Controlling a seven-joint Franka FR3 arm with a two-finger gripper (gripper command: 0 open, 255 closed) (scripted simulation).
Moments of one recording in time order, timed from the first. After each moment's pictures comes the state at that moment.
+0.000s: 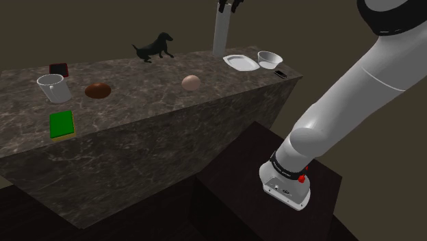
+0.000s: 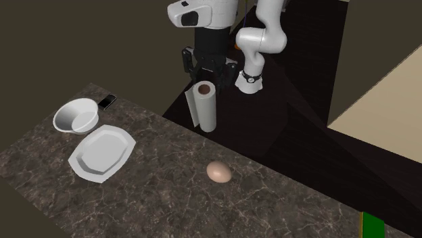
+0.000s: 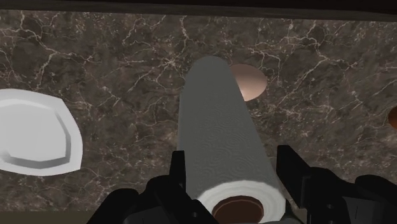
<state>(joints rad) -0.04 -0.15 -0.24 -1.71 -0.02 1.77 -0.06</state>
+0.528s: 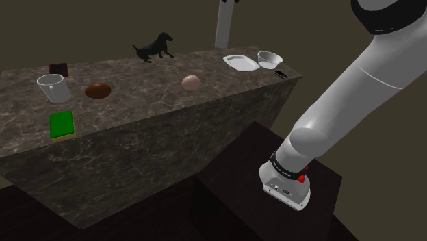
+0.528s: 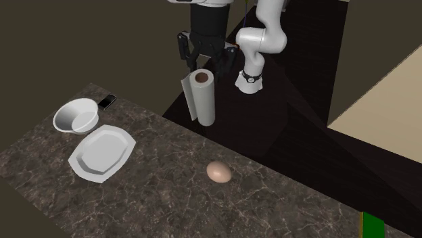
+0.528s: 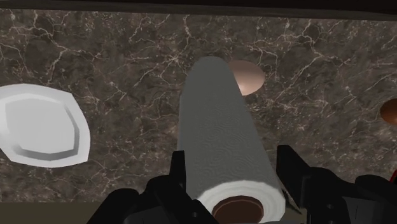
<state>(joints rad) -0.05 -0.12 -0.25 -1.58 -0.01 1.67 -0.08</state>
